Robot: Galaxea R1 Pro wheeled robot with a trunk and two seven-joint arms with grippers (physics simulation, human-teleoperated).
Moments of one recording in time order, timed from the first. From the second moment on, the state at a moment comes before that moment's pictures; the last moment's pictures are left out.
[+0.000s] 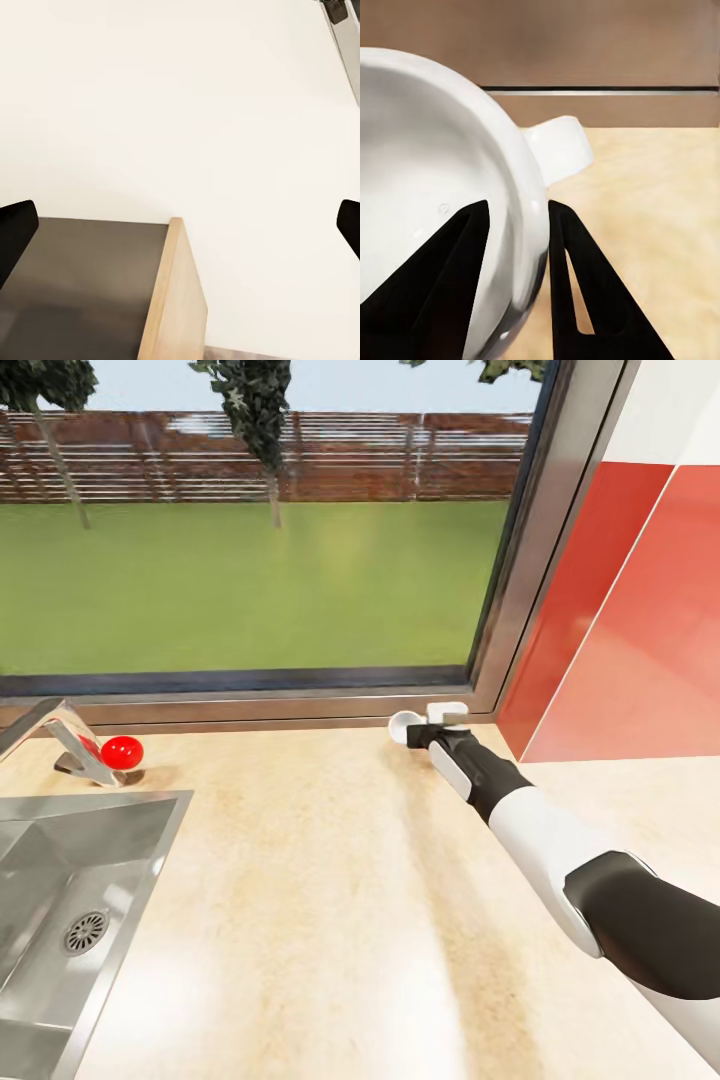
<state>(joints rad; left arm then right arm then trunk) 0.03 0.14 -0.26 0.02 0.23 -0.03 0.07 -1.27 0.06 0.49 -0.48 -0.49 0.36 -0.25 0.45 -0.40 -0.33</state>
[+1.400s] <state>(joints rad) 0.03 0.13 -0.26 0.01 0.23 -0.03 0.07 -1.22 0.16 0.49 -0.49 -0.49 0.40 -0.25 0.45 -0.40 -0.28</state>
